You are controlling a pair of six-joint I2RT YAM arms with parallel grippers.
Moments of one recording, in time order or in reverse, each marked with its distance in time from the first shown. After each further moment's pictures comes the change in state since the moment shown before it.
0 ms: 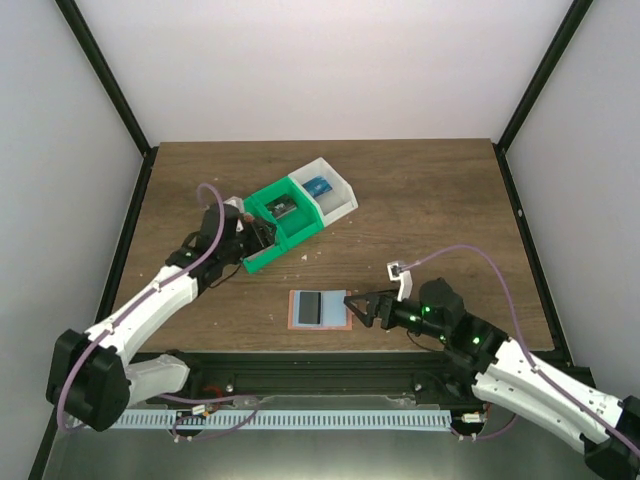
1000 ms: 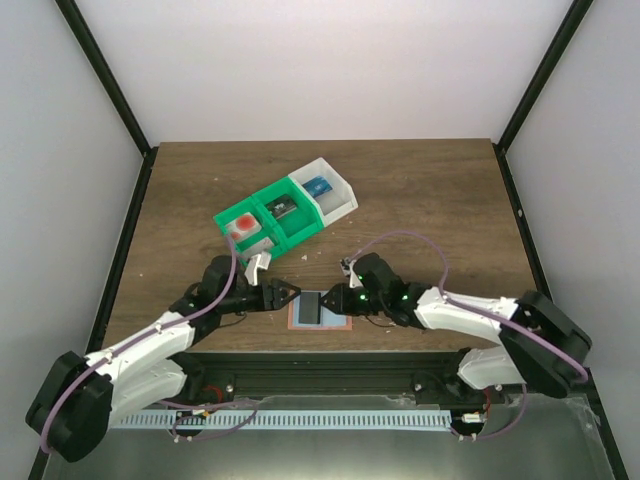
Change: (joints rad) left arm -0.132 -0.226 -0.459 0.348 0.545 0.064; right arm 0.000 0.790 0.184 0.205 -0.116 0.062
